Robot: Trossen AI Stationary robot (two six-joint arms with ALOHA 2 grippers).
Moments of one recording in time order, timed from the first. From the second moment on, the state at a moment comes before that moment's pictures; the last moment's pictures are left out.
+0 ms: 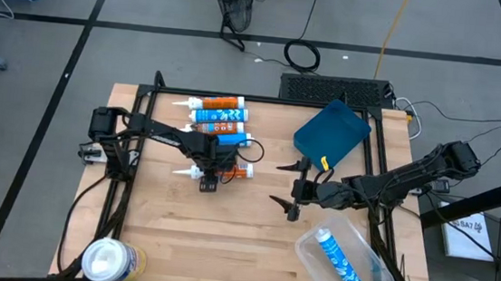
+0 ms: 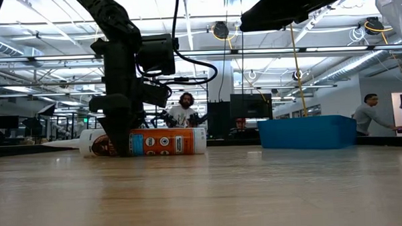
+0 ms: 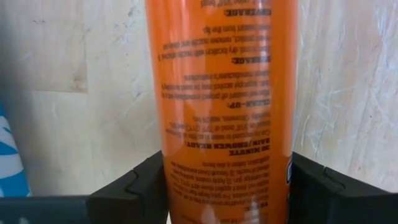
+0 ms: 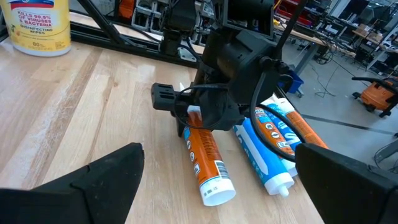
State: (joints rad) left arm 0.12 1.82 1.00 -0.65 0.05 0.05; right arm 0.33 1.28 0.71 0.24 0.57 -0.12
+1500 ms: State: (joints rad) left arm -0.01 1.39 1.00 -0.20 -0.04 0.36; right arm 0.17 1.39 0.66 0.52 0.53 -0.13
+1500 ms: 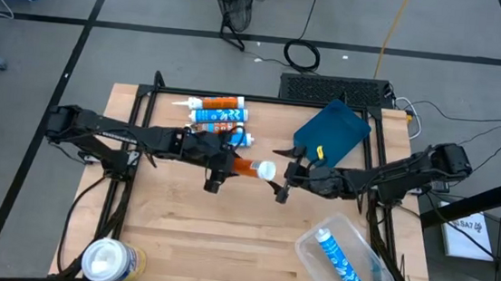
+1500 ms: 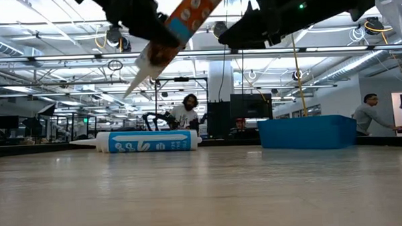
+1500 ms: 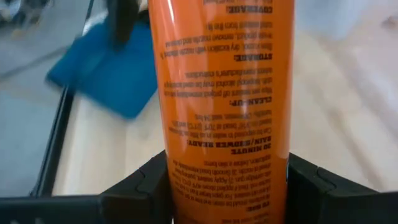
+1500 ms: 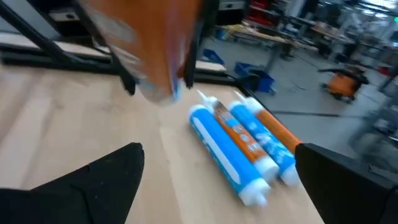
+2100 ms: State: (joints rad) left arm 0.01 1.40 1.00 -0.12 -0.01 0.38; right arm 0.08 1.39 0.66 0.89 0.10 -0.15
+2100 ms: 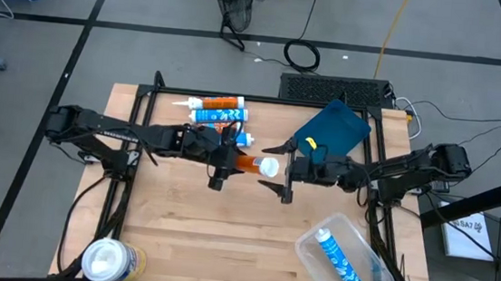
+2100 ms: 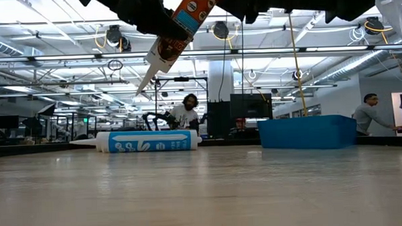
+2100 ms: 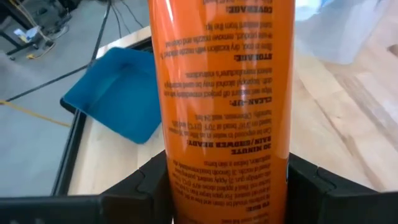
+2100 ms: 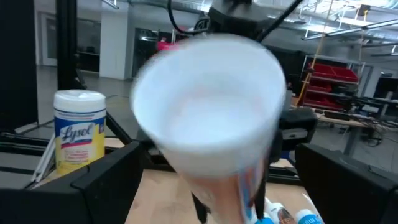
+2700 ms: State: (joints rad) left arm 0.03 1.44 1.00 0.00 0.08 0.38; right arm 0.03 1.40 0.67 0.93 0.04 -0.14
